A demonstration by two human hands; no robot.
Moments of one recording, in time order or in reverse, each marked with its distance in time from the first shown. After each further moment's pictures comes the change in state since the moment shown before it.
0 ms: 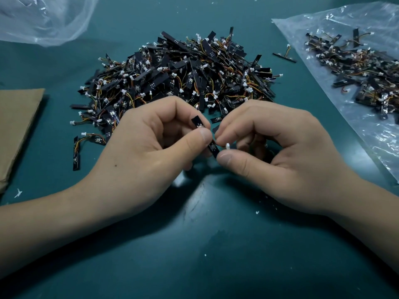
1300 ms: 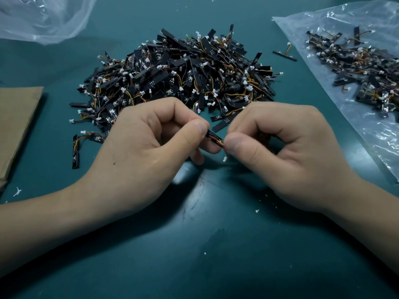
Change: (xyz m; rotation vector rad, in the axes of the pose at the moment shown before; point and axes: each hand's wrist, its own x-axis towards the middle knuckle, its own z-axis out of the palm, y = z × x) left_hand -0.001 0.003 0.001 0.106 0.066 -0.026; right_hand 0.001 -0.005 0.001 -0.019 0.071 0.054
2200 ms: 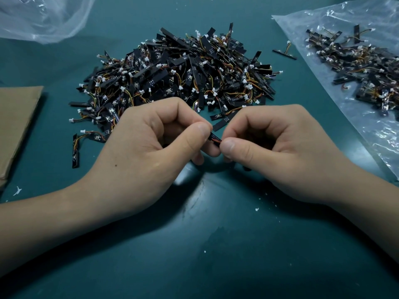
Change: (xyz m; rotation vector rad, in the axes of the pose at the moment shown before) left_hand -0.002 -0.001 0.000 -0.018 -0.042 0.019; right_hand 0.004 -0.002 -0.002 0.156 -0.154 0.197
